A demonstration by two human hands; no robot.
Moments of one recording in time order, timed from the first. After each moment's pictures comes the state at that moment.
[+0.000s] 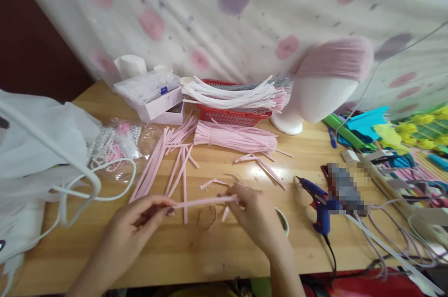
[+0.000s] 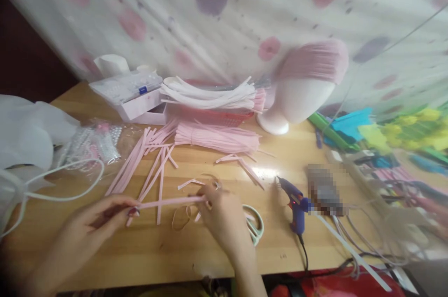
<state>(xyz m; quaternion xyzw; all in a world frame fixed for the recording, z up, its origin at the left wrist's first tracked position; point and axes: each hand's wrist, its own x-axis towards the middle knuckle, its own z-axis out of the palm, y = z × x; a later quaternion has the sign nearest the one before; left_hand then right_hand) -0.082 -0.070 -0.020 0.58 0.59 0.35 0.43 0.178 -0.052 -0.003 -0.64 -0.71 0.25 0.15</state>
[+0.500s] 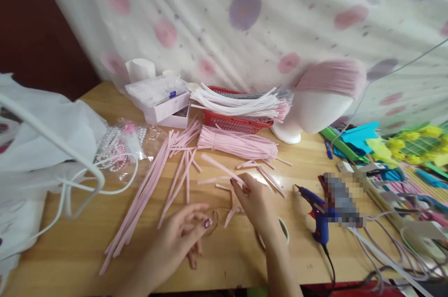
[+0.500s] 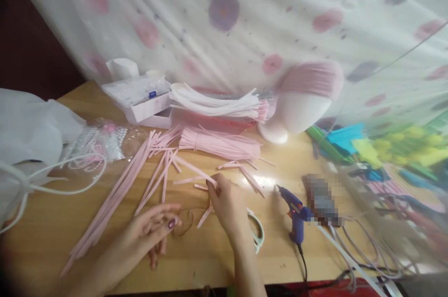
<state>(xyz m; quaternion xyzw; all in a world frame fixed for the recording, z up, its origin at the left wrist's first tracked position) -0.022 -0.077 -0.024 0.35 0.52 0.31 0.71 0.182 -0.025 -0.018 -0.69 -0.69 0.16 0.15</state>
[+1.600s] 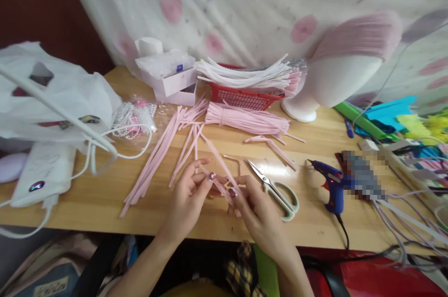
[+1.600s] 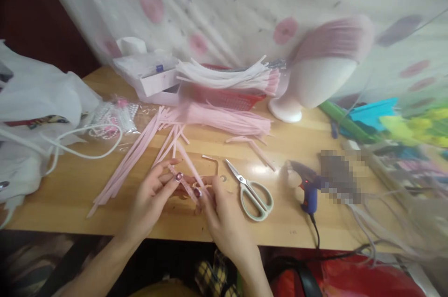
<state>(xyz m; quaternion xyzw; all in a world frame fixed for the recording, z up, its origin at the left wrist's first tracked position) 0.002 -0.097 -0.040 0.37 0.47 0.53 0.61 0.166 -0.111 -0.025 -0.52 -0.66 0.44 0.32</state>
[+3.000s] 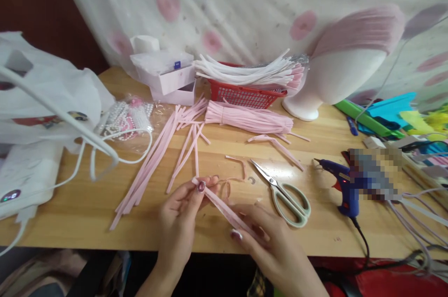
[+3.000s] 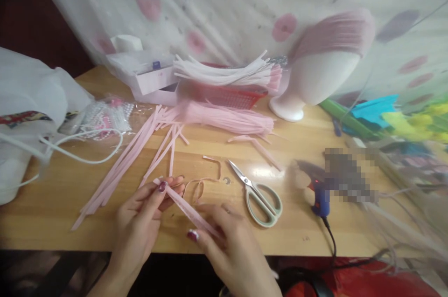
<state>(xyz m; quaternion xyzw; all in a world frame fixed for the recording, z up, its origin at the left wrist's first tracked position) 0.008 -0.115 -0.068 0.20 0.46 0.64 0.58 0.178 -0.141 -0.042 -0.55 -0.69 0.39 0.25</state>
